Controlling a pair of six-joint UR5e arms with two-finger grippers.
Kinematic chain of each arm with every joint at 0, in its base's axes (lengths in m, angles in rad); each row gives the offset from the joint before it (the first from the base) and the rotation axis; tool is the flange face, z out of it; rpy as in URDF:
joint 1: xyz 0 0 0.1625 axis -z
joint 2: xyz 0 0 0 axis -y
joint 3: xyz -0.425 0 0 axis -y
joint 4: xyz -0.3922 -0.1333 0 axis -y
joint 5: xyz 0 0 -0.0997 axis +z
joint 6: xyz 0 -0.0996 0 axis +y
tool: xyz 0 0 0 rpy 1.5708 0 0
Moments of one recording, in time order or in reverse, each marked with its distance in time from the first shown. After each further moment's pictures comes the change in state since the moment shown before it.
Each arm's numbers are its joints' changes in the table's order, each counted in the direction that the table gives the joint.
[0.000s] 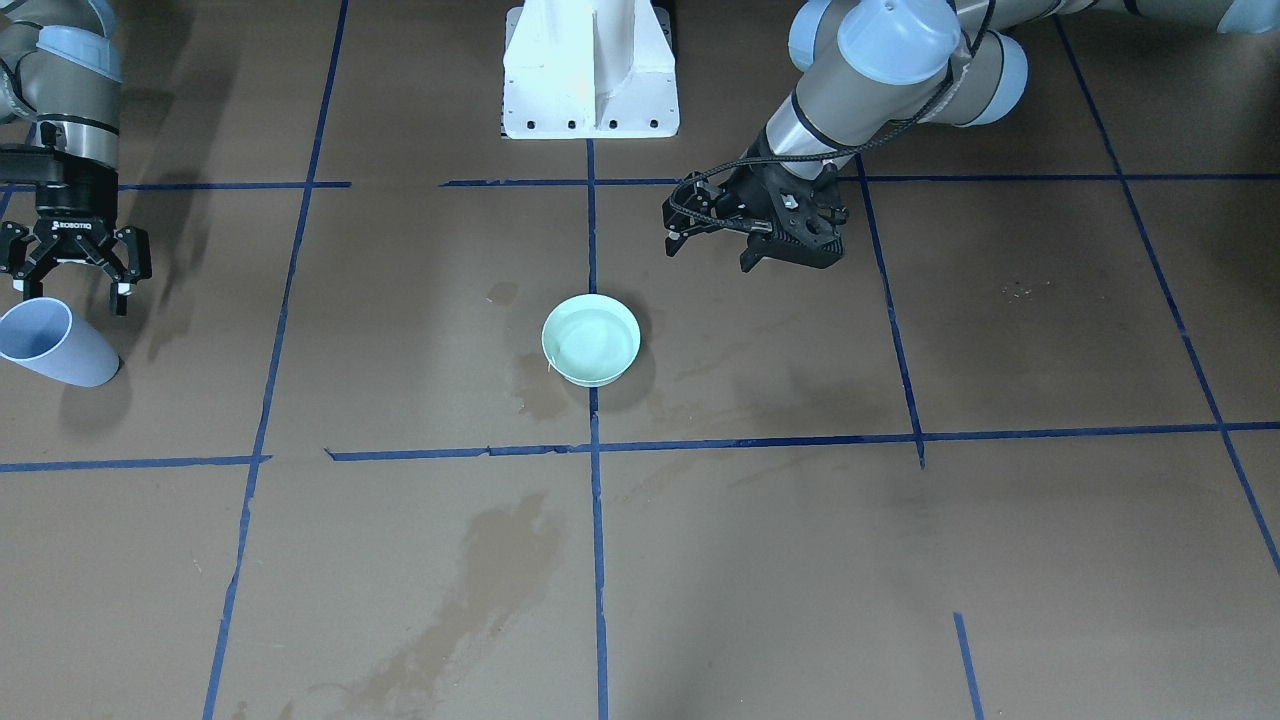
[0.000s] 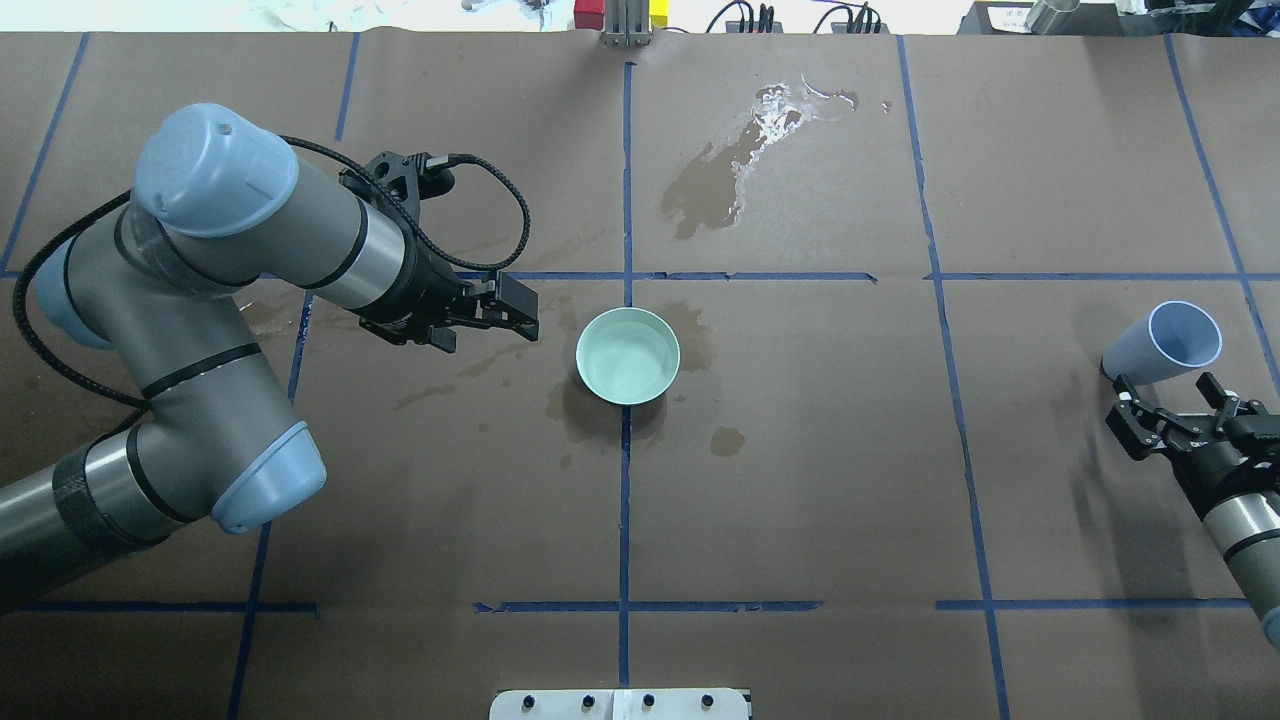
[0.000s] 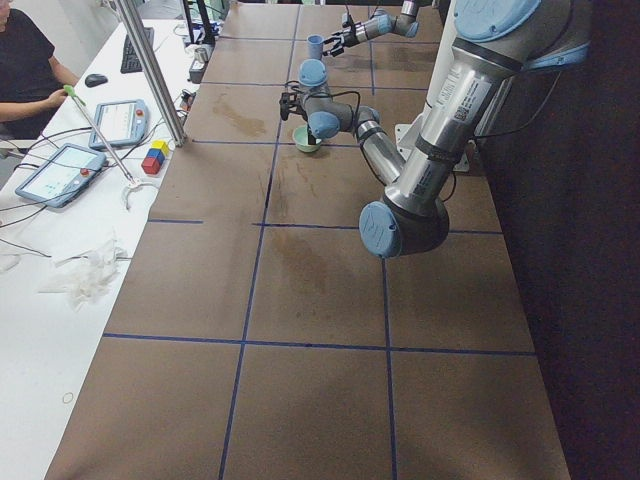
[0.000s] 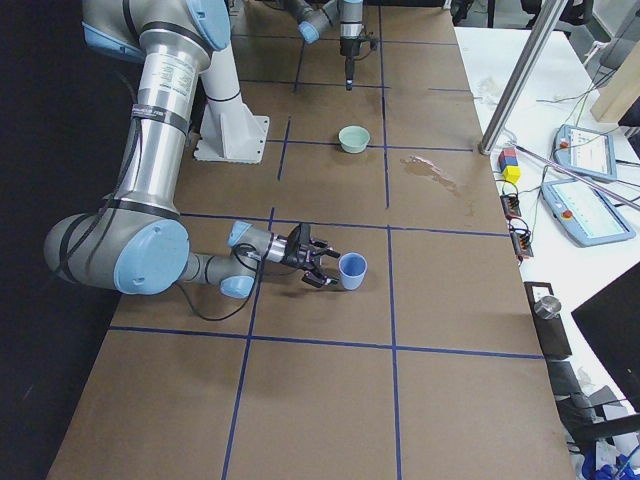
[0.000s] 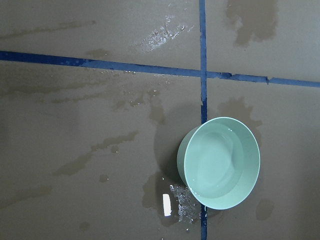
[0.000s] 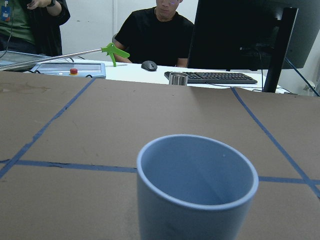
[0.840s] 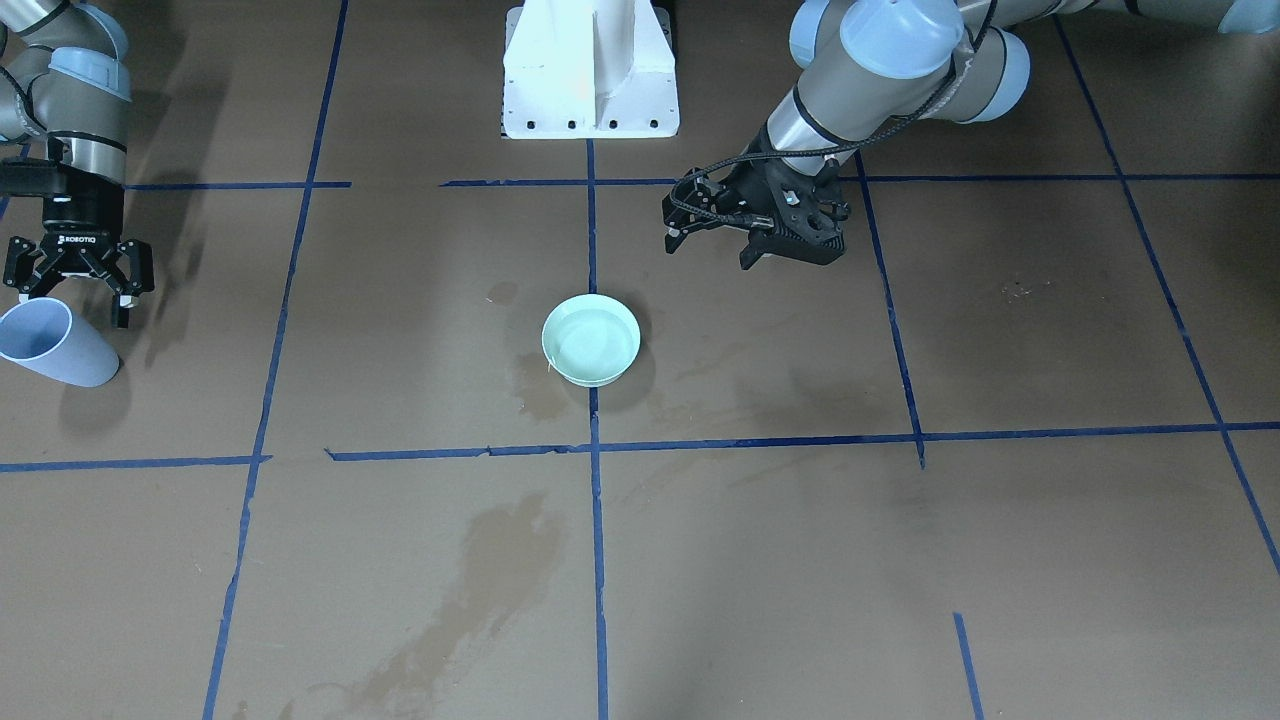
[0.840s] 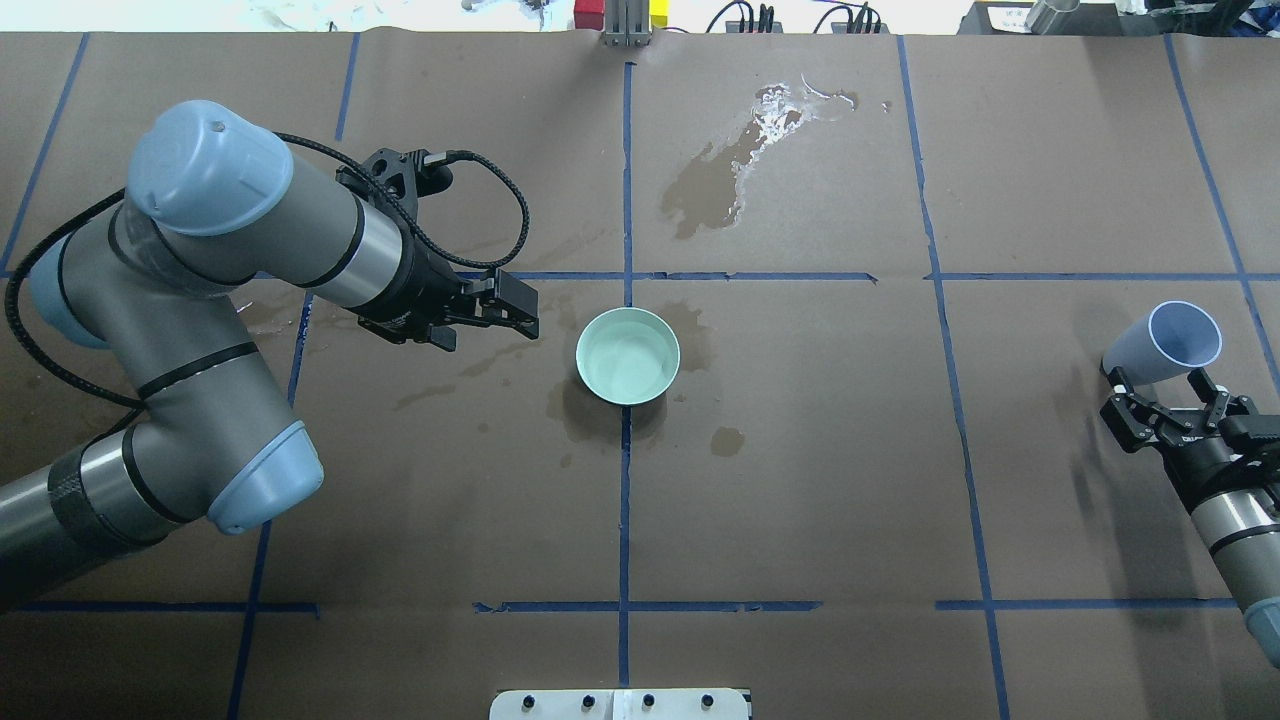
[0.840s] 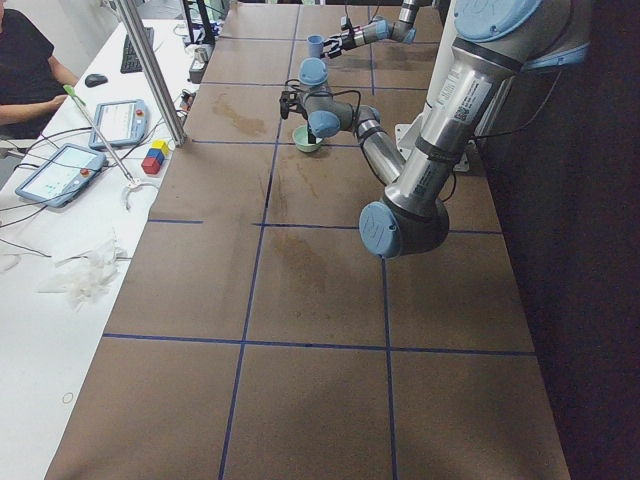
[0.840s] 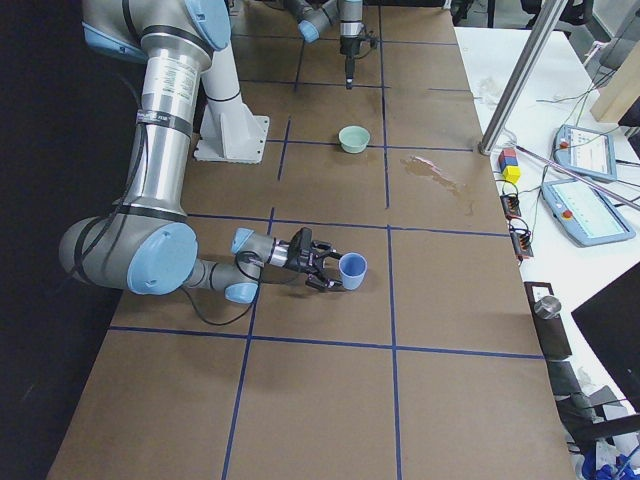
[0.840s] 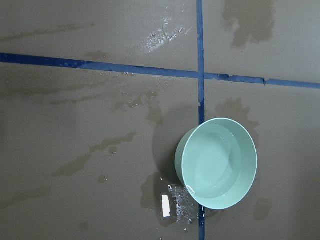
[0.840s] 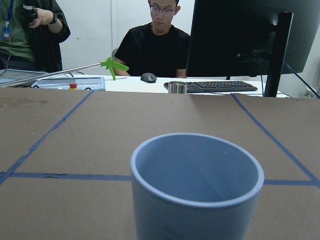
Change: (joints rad) left arm 0.002 0.003 -0.010 0.000 0.000 0.010; right arm -0.017 0.058 -0.097 0.092 0.039 0.006
